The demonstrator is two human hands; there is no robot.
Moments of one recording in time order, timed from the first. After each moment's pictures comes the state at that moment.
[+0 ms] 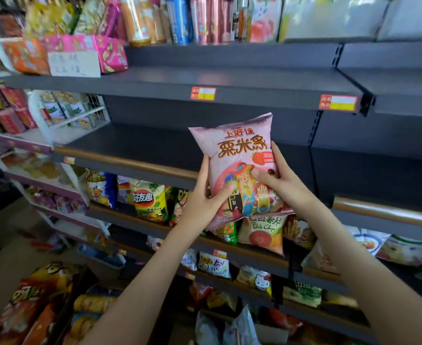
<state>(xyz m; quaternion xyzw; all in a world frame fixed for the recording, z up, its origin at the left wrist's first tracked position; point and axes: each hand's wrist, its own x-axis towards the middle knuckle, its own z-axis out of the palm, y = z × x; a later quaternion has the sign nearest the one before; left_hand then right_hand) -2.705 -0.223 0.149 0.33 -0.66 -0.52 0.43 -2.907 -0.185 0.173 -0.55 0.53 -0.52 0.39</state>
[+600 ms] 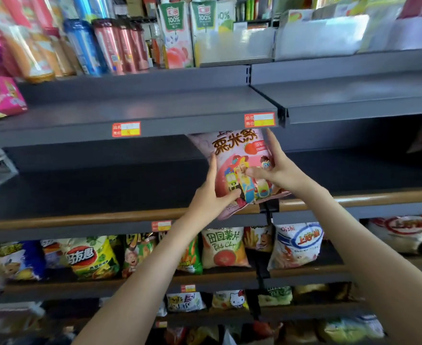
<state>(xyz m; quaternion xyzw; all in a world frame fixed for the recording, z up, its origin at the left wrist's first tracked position) -2.816 -0.253 0.183 0.27 -0.82 -0.43 0.25 -2.999 -0.164 0.209 -0.53 0.62 -0.53 0.24</state>
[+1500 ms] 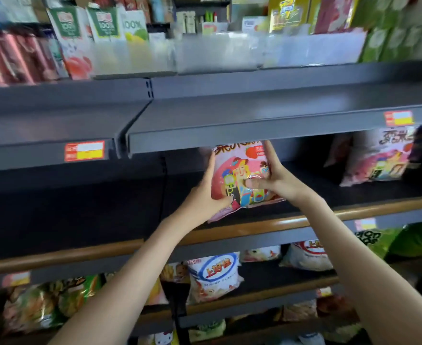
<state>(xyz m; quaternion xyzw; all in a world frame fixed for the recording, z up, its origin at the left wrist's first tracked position) -3.043 -0.168 0.193 0.20 -0.87 -0.41 0.20 -3.230 -0.054 0.193 -0.49 0.62 -0.56 0.27</state>
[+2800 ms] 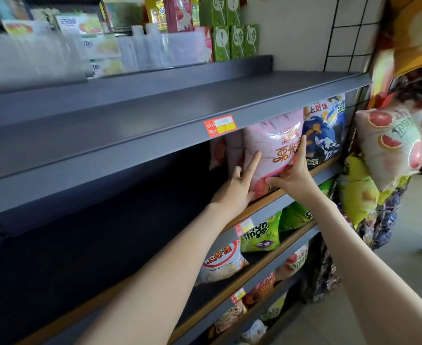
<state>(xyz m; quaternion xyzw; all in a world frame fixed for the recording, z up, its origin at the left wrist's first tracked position) -3.343 0.019 0.167 -0.08 -0.98 -0.16 0.12 -3.444 0.184 0.143 -0.24 0.80 -0.53 -0.11</state>
